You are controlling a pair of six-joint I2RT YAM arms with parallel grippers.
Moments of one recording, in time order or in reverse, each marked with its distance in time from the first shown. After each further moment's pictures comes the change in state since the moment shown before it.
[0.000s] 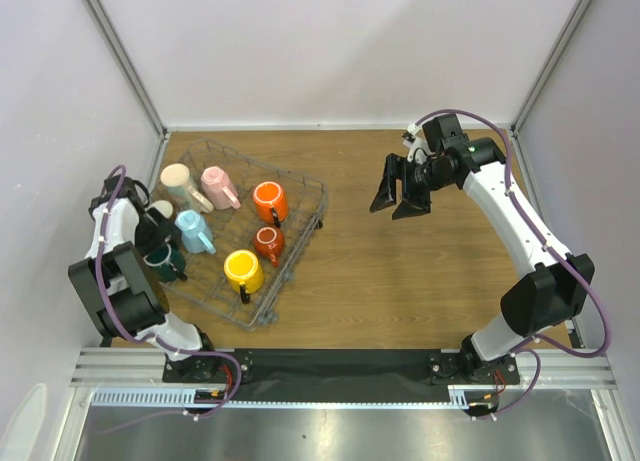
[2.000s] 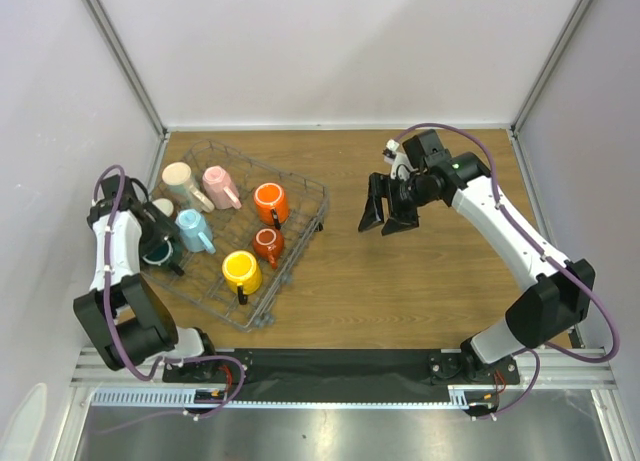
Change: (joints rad) left arm -0.025 -0.189 -0.049 0.035 0.007 -0.013; right arm 0.124 -0.059 -0.111 0.055 0.038 -0.002
